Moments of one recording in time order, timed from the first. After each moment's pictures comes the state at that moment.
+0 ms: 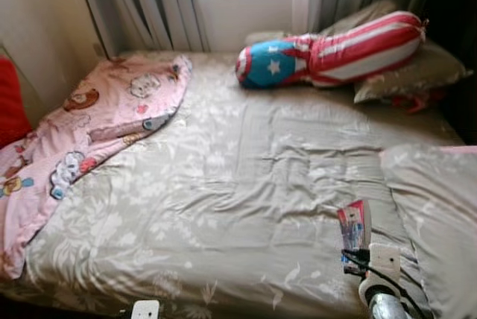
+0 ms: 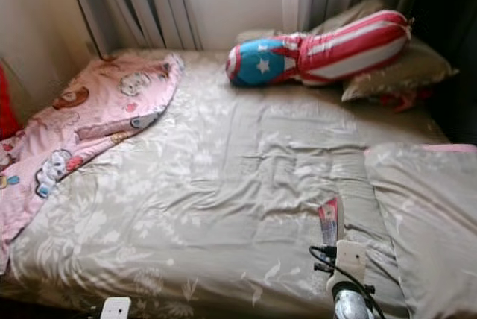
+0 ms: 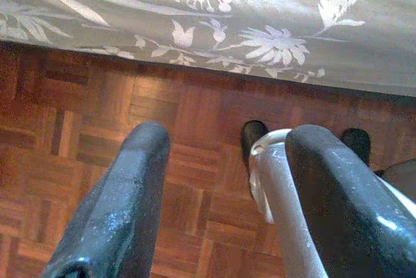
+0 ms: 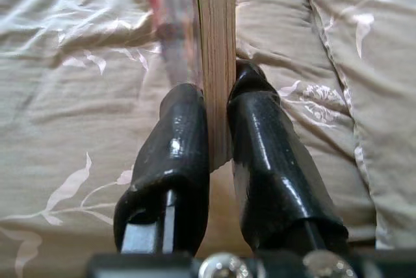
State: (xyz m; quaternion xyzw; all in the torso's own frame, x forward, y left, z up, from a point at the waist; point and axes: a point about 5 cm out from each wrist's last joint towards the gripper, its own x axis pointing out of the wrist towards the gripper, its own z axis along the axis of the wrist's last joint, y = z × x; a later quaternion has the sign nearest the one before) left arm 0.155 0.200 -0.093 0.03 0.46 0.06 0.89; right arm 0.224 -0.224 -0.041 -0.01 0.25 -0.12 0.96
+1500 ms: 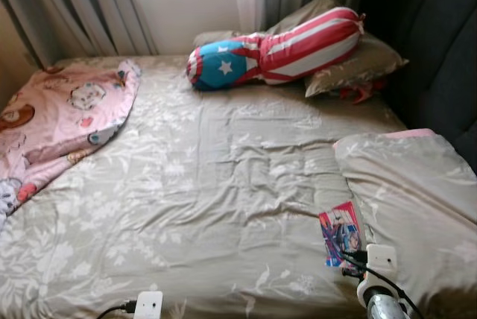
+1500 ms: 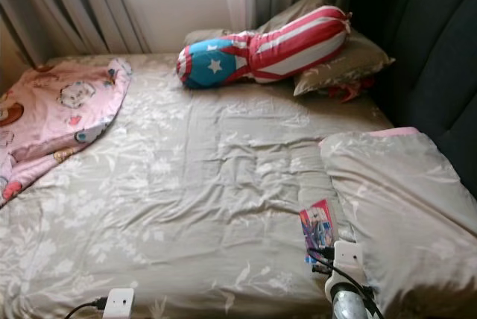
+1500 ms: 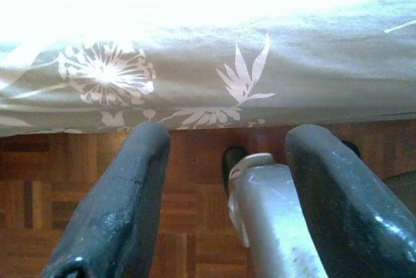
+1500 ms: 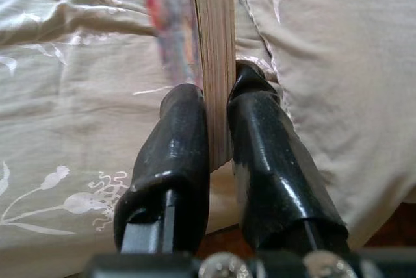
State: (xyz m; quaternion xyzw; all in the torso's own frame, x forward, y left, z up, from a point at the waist) left arm 0.166 0.195 -0.088 0.02 0.44 0.05 0.90; right arm 0.223 -0.221 -0.044 -0.01 0.26 -0.12 0.96
